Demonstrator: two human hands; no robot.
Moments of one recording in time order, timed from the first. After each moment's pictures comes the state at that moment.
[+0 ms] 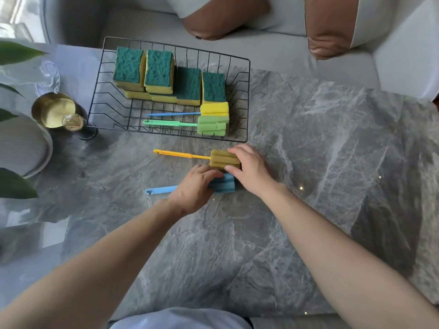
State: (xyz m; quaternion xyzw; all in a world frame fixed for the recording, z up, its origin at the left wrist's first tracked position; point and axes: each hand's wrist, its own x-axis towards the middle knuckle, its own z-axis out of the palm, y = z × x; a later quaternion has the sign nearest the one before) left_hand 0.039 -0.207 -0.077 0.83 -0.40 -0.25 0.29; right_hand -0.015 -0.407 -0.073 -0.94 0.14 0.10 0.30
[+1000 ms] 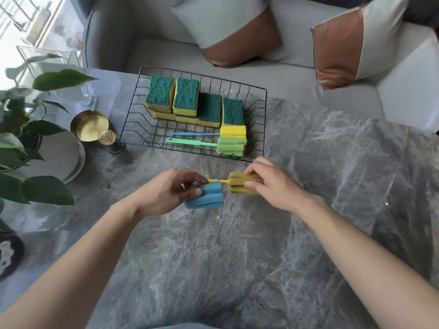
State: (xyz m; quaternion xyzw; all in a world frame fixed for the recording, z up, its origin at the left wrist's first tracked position) left_hand 0.101 -0.123 0.014 0.79 -0.31 -0.37 0.38; right_hand -0.006 -0.408 0.007 -0.95 0.01 0.10 0.30
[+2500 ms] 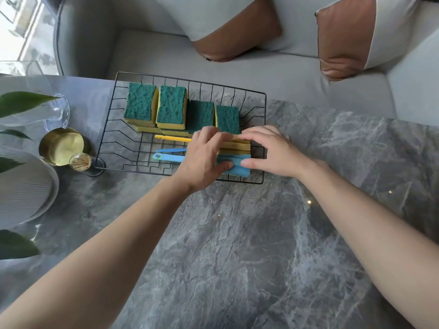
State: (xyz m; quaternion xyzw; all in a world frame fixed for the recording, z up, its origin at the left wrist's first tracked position) left_hand 0.178 -0.260 -0.050 0.87 -0.37 -0.15 0.30; right_hand 0.105 -0.486 -0.024 -0.96 0.01 0.12 0.27
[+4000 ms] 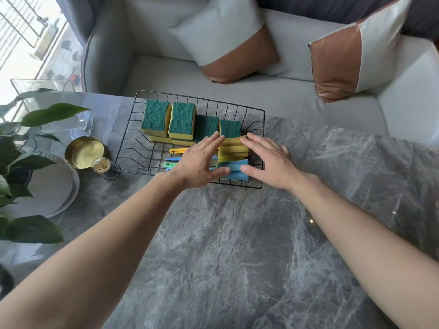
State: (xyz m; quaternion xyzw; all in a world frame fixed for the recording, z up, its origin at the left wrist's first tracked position) left_hand 0.191 -0.236 -0.033 0.86 -0.37 -0.23 0.25; right_hand 0.088 -0.470 -0.018 -0.97 0.04 0.10 0.20
